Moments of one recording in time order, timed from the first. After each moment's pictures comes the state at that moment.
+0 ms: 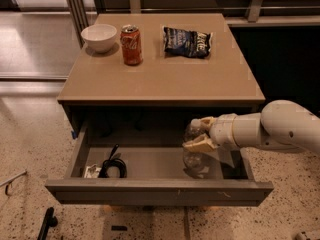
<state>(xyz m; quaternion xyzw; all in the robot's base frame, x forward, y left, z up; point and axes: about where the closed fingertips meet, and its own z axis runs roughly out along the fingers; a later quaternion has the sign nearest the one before) 0.540 -0.111 0.707 -0.53 0.72 0.17 0.41</state>
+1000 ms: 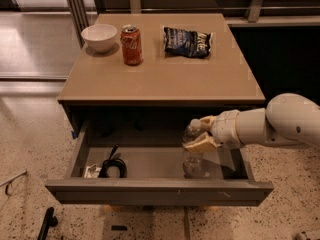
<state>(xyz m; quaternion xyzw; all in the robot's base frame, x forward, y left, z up) 0.529 -0.106 0.731 -0.54 0.71 0.18 0.41</state>
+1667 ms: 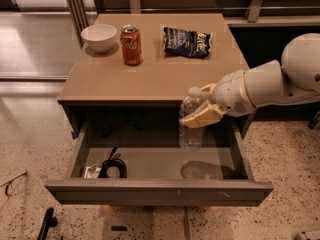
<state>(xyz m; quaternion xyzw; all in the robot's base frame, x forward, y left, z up) 0.522 -0.088 0.839 -0.57 0.69 0.23 0.38</state>
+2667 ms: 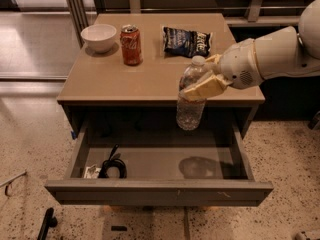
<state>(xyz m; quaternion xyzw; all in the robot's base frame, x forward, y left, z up) 0.542 -0.092 0.908 -0.54 0.70 0.23 0.41</state>
